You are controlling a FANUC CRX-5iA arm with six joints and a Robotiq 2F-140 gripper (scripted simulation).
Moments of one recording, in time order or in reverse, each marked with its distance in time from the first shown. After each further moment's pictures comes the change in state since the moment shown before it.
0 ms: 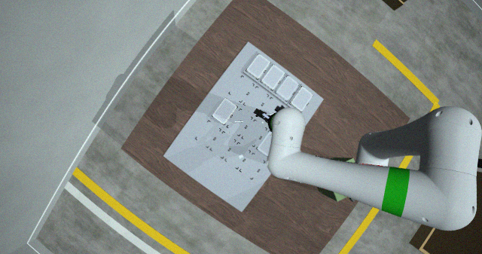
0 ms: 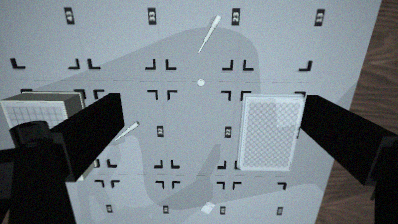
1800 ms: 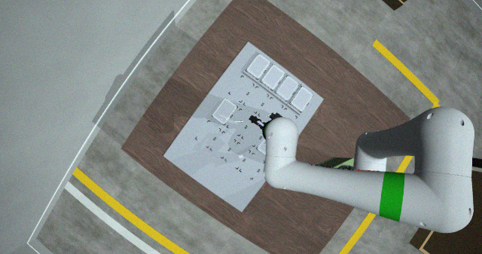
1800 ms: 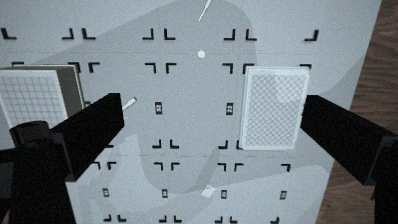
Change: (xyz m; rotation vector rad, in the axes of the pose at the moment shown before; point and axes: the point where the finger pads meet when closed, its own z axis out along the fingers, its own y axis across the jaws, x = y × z) arm -0.039 0.000 0.000 0.000 0.001 0.001
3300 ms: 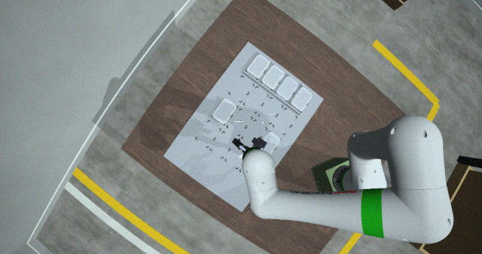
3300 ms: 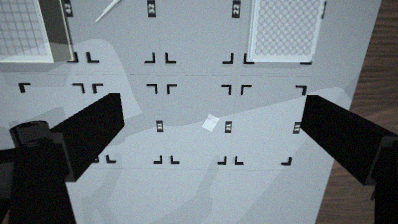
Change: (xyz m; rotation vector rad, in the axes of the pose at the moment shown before) arm -0.134 0.000 0.000 0.000 -0.001 0.000
